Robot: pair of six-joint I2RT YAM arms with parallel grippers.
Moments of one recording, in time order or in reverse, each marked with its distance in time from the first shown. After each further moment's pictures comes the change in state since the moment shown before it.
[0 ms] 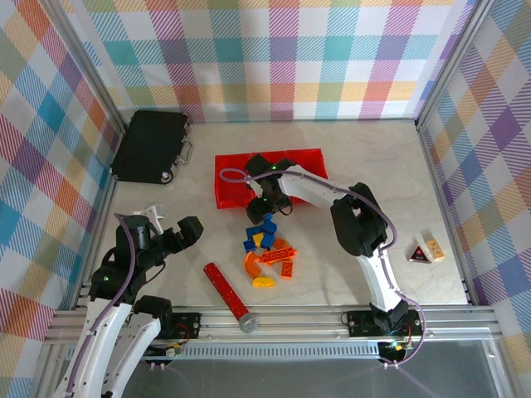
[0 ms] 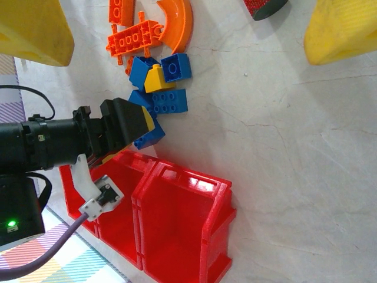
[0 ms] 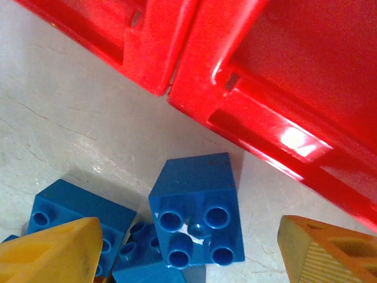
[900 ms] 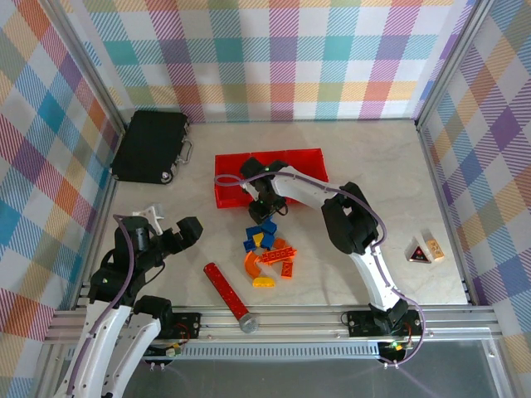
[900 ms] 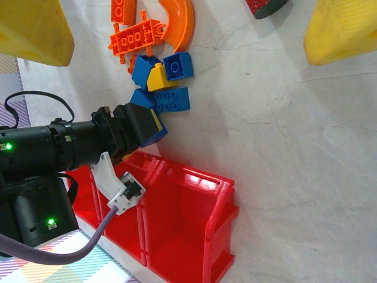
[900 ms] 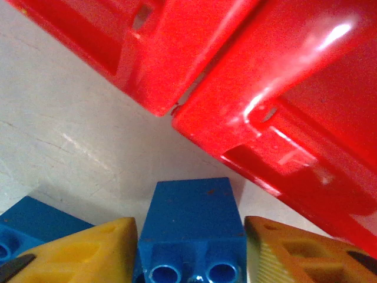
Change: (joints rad) left arm 0.000 -0.019 0.000 -0.001 -0.002 0.000; right arm 0.013 0.077 0.075 -0.038 0.055 -0.071
